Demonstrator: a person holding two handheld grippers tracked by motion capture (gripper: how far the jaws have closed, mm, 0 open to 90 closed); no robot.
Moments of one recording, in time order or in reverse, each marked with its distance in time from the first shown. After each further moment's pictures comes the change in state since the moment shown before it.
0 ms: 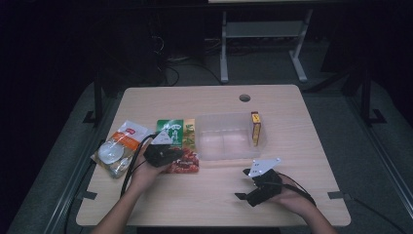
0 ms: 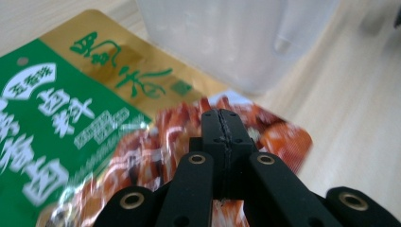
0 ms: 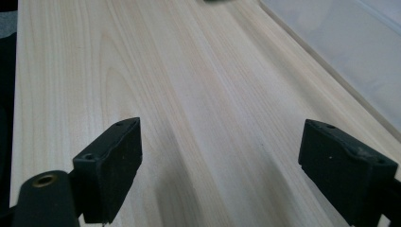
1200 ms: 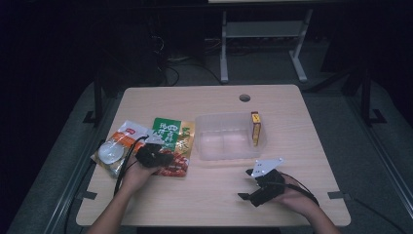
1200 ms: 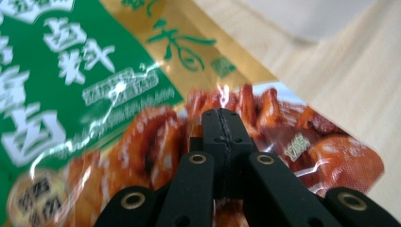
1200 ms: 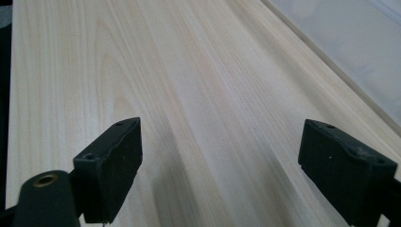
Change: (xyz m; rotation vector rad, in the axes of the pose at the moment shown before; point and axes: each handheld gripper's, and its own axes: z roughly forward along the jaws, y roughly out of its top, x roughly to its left) left arm 0.022 -0.031 -0.013 0.133 0.016 -0.105; right arm -0.004 -0.006 -0.004 0.014 -0.002 -0.003
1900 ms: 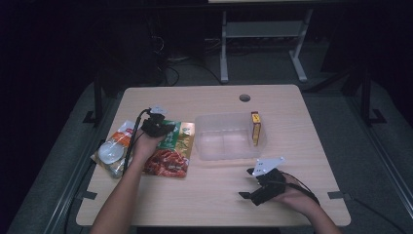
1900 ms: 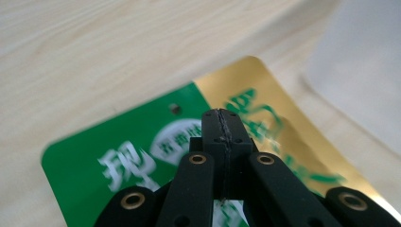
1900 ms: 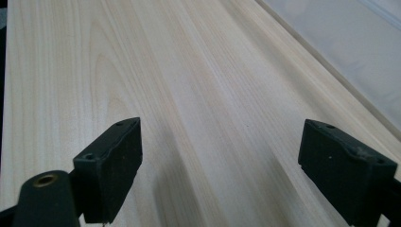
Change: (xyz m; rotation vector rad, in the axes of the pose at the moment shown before) left arm 0.063 0.075 0.031 -0.103 0.156 -0.062; right arm -0.003 -0.001 -0.001 -0.002 -0.003 0.009
